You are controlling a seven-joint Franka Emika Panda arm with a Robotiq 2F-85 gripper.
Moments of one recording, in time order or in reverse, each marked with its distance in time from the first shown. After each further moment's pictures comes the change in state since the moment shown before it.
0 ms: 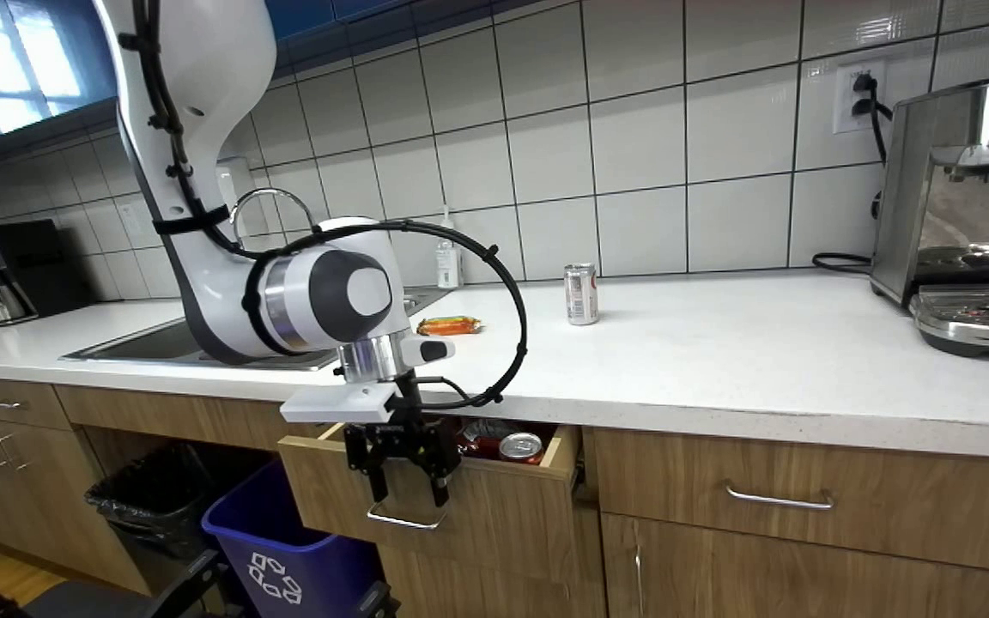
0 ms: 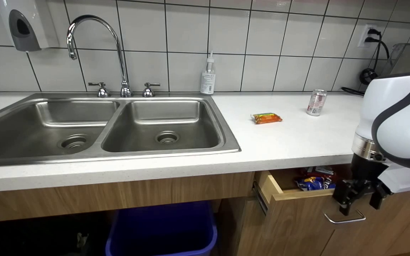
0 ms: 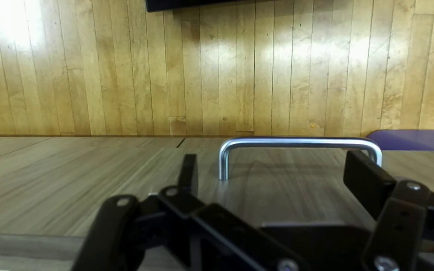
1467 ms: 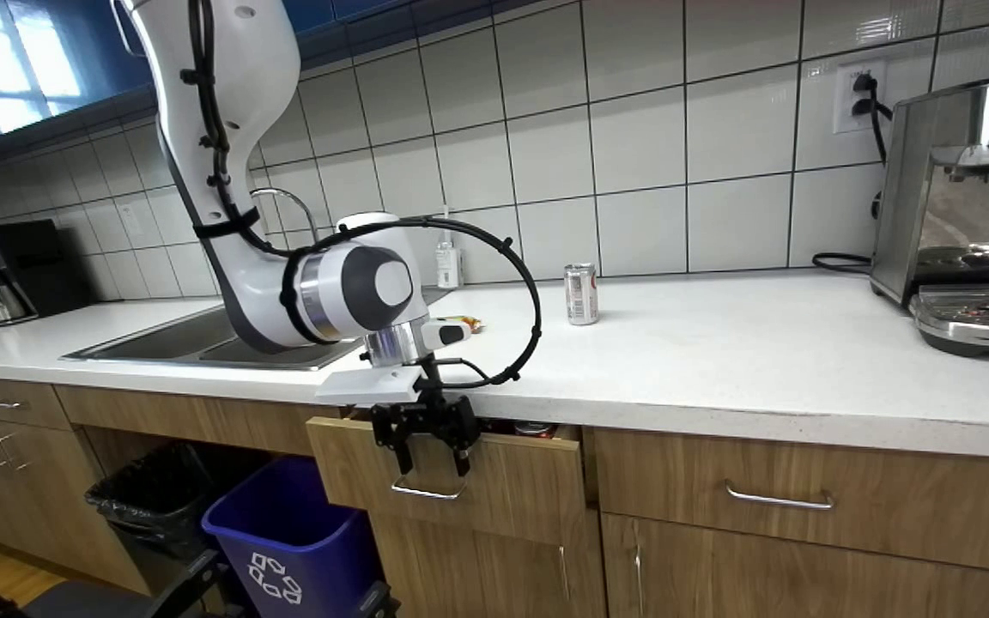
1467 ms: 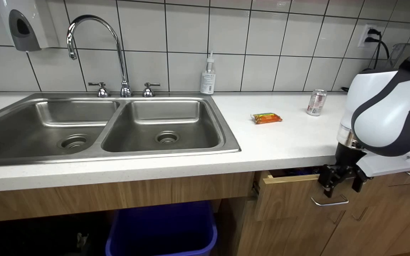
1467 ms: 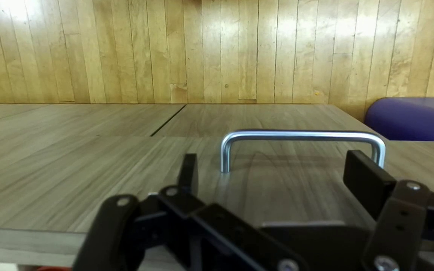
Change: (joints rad) arm 0.001 0.068 0.000 0.133 0.002 -0.001 0.000
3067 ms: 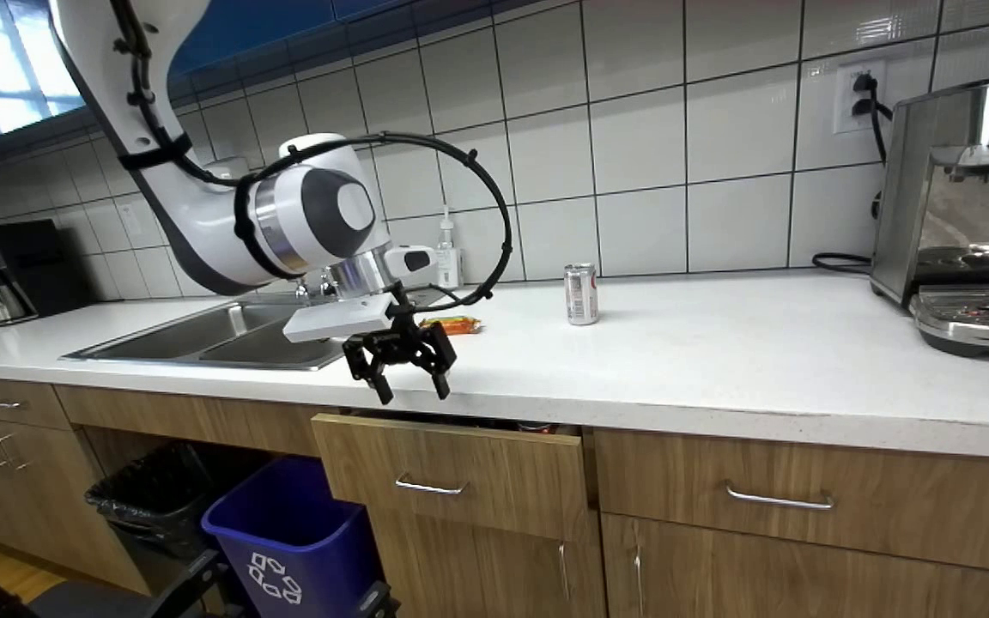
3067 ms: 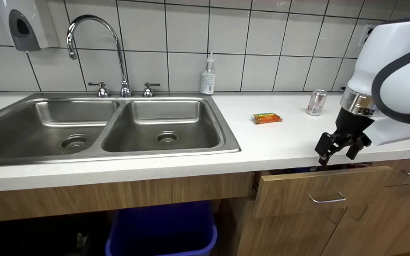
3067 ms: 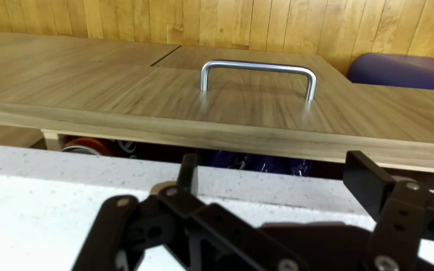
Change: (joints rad) arm 0.106 -0.261 -0.063 -0.093 -0.103 -0.001 0.050
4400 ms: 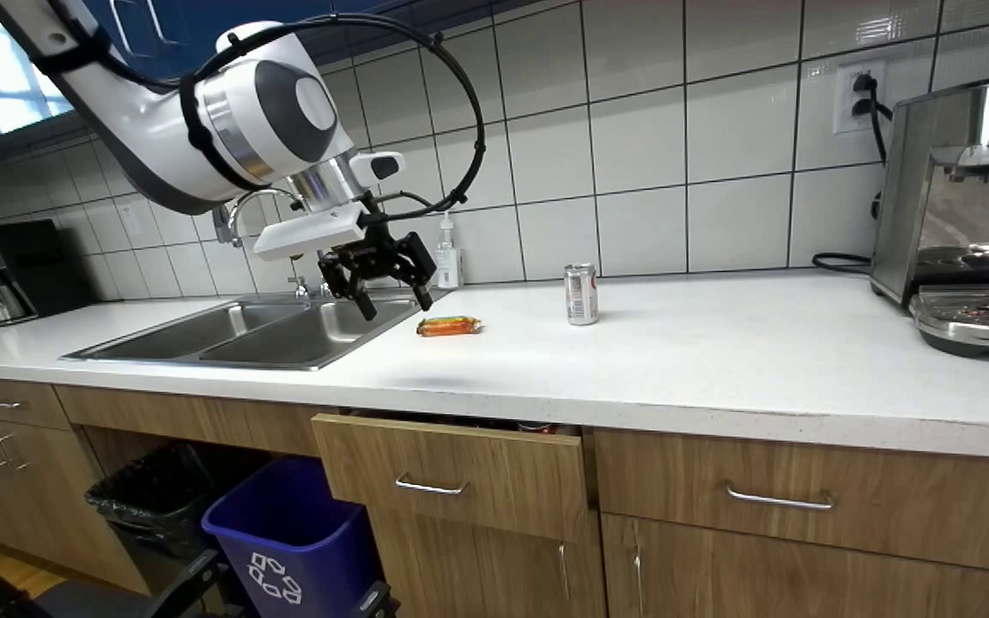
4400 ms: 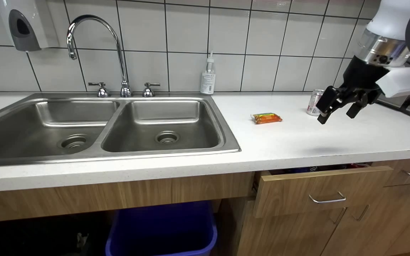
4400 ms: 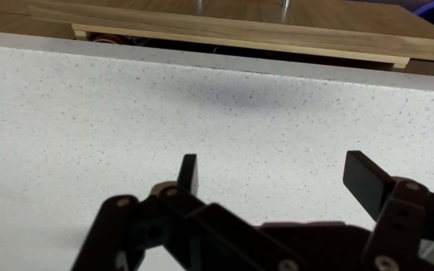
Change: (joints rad) arm -0.084 -0.274 0.111 -0.027 -0.074 -0.063 0.057
